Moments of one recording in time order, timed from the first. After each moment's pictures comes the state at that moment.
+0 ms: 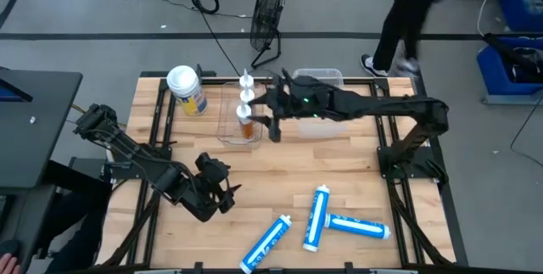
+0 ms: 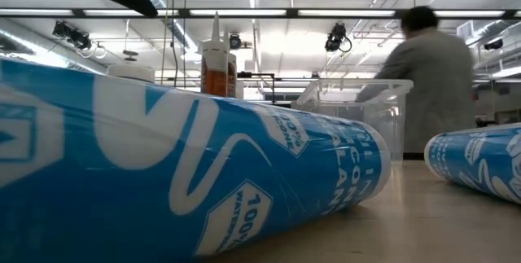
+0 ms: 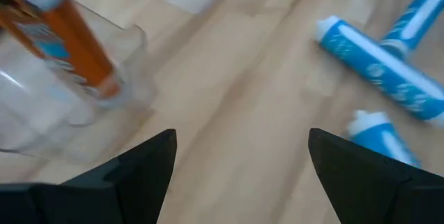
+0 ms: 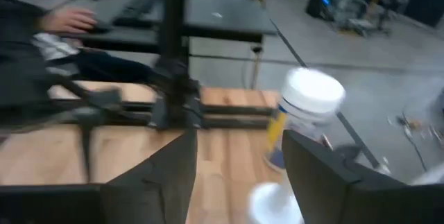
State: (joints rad) left arm -0.63 1.41 1.13 -0.77 -0.77 -1.02; right arm -0.09 1.65 1.52 -0.13 -0.03 -0.13
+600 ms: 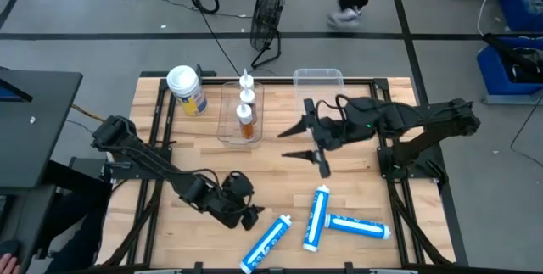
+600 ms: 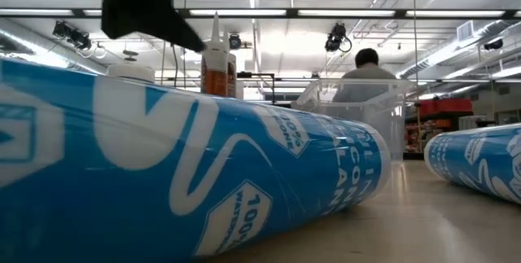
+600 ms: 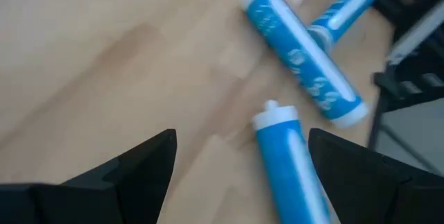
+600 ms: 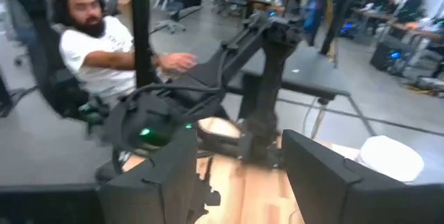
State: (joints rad) left arm -0.57 1.65 1.13 -0.32 -0.51 -1.10; right arm 0.21 1.38 1.52 -0.30 0.02 -0.14
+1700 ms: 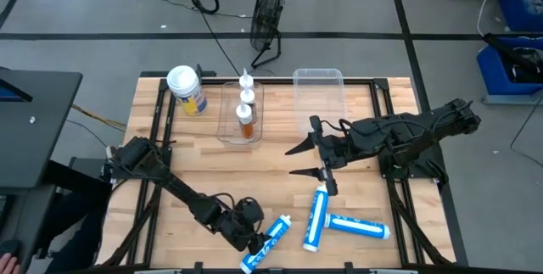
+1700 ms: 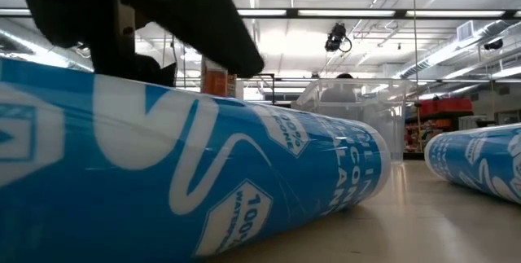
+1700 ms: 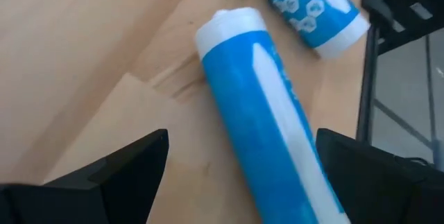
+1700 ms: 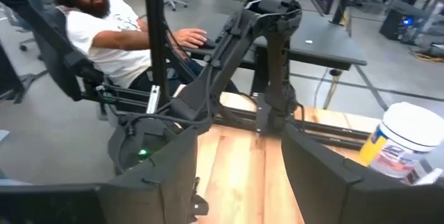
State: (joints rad) left arm -0.65 1.95 1.13 0.03 -0.43 -1.06; right arm 0.35 1.37 1.52 -0.40 0.17 -0.05
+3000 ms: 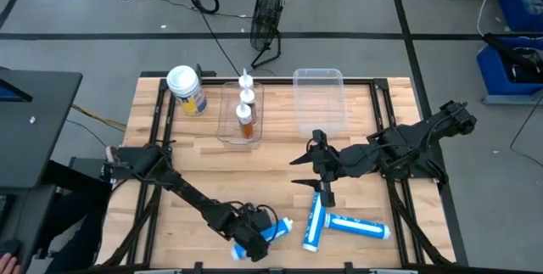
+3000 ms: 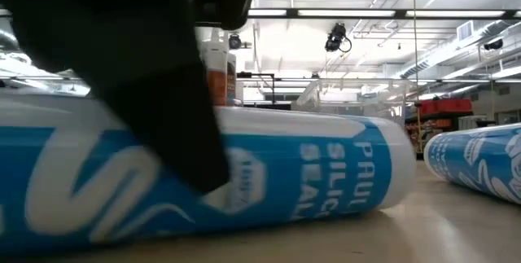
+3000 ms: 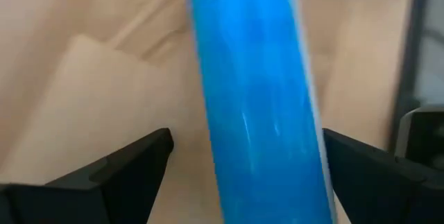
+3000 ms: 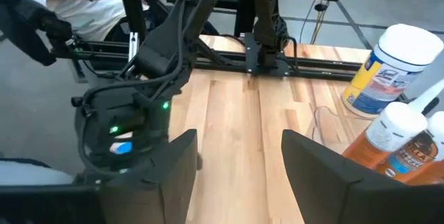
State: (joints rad) left arm -0.61 2.08 1.34 -0.29 -0.24 -0.97; right arm 0.45 1.42 1.52 -0.58 0.35 0.13
